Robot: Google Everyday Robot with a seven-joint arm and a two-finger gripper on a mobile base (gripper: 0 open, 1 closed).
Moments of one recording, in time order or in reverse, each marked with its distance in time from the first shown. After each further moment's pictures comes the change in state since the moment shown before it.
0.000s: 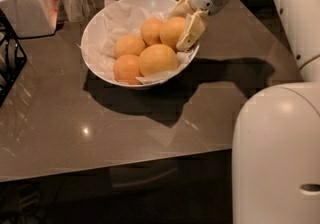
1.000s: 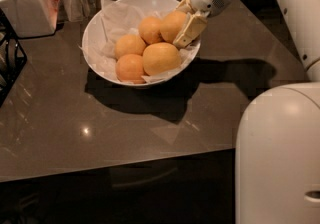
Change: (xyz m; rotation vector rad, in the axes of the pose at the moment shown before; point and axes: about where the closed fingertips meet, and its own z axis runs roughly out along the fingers) arm 0.001 0.004 -0.001 0.005 -0.006 0.017
